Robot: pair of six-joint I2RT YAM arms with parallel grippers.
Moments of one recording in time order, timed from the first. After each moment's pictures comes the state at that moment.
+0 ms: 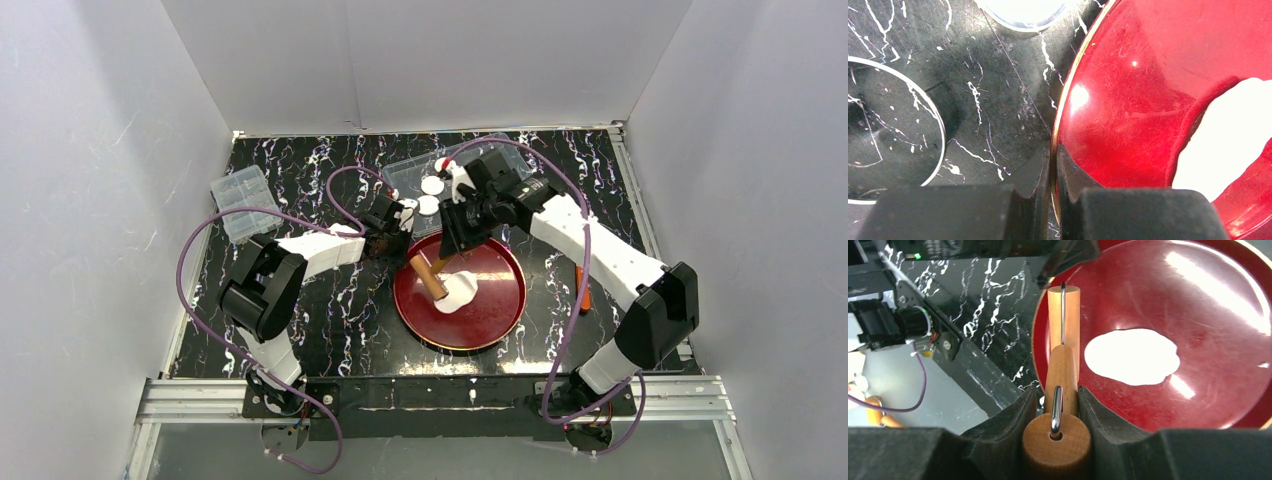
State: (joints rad) left arm -0.58 1.77 1.02 -0.28 0.09 -0.19; right arm 0.71 1.57 1.46 -0.86 -0.40 0.26
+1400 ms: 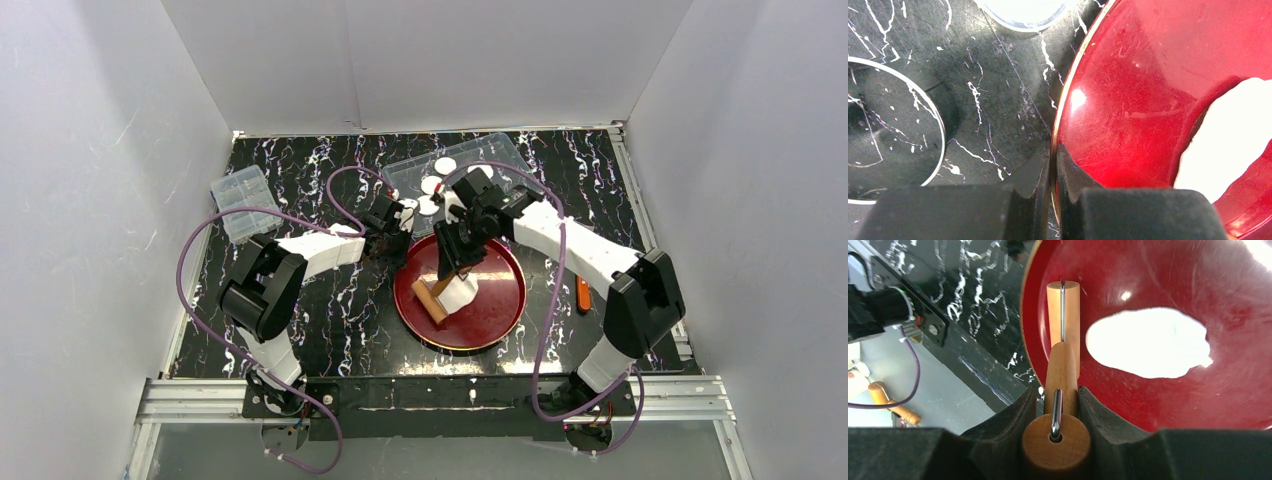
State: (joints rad) left arm -0.58 1.77 1.02 -0.28 0.09 -0.18; right arm 0.72 1.63 1.33 -0.83 -0.42 0.29
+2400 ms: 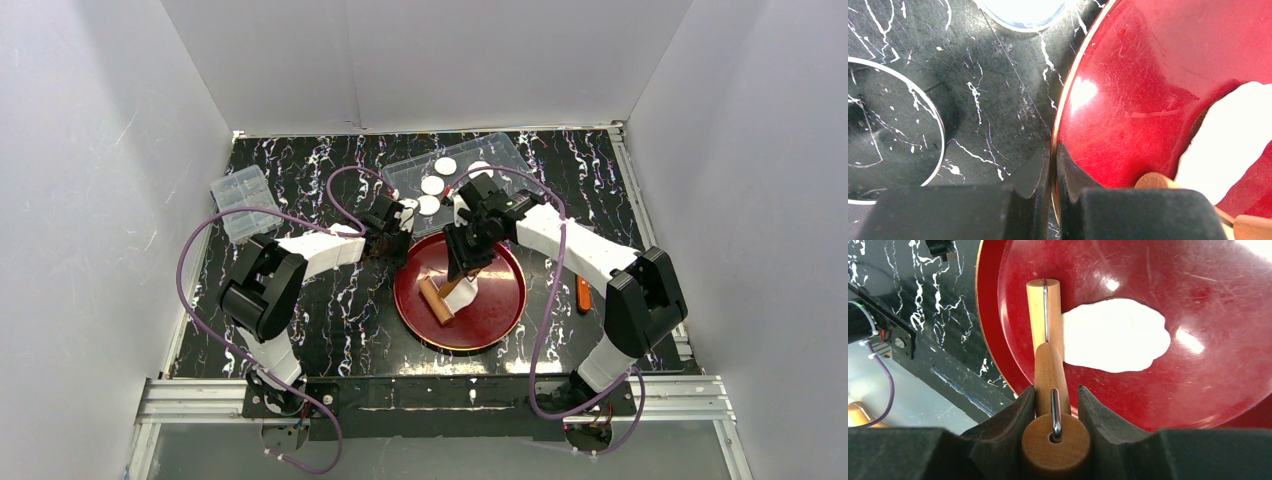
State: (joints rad) left arm -0.58 1.77 1.02 -0.28 0.09 -0.18; right arm 0.69 1.63 1.29 -0.82 -0.32 0.27
